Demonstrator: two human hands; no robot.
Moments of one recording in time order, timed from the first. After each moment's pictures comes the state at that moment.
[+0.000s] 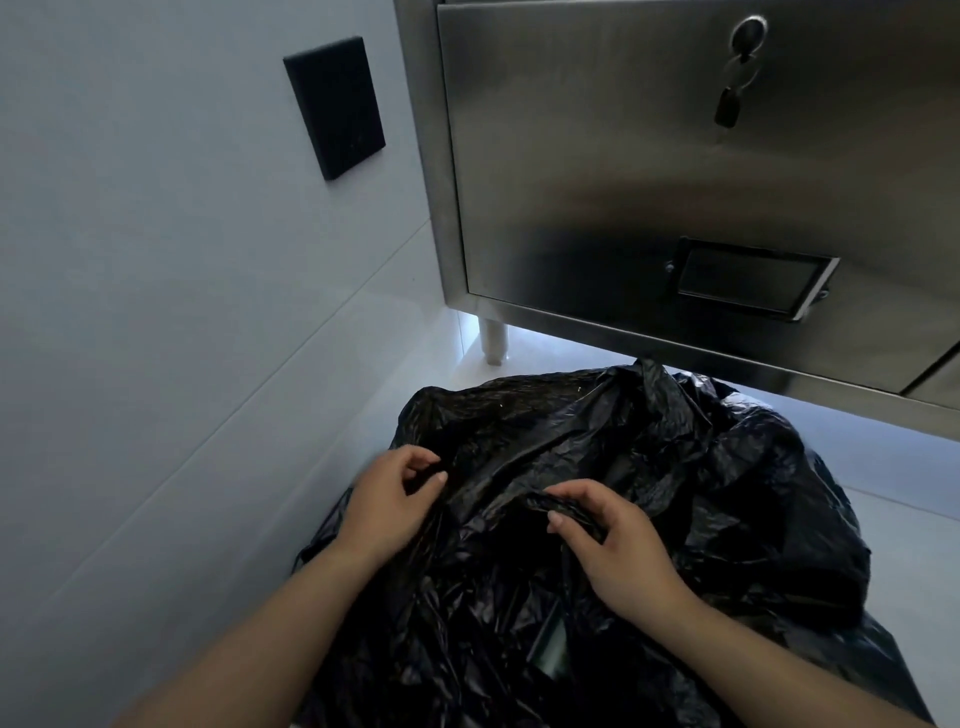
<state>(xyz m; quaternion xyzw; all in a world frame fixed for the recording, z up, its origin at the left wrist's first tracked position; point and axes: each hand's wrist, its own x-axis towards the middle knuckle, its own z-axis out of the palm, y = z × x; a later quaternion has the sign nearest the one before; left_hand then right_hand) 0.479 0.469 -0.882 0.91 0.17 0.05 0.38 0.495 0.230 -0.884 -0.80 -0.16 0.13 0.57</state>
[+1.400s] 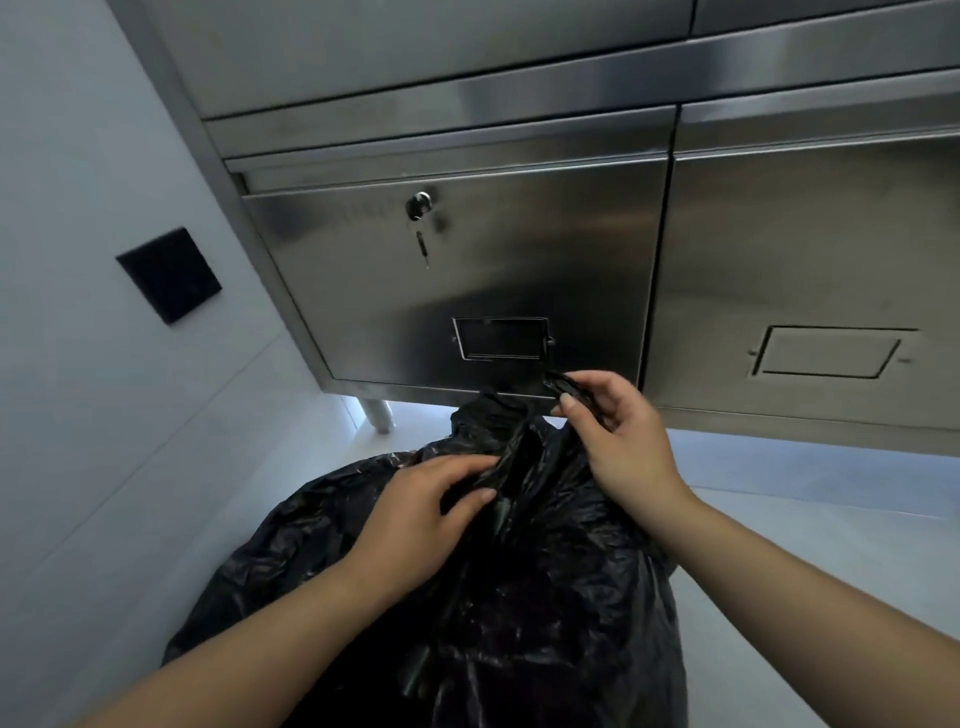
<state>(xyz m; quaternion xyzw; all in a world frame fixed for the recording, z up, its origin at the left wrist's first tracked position) 0.466 0.235 -0.749 0.92 -0.16 0.13 0.33 0.525 0.041 -0.753 -0.68 -0.10 -0.10 0.72</state>
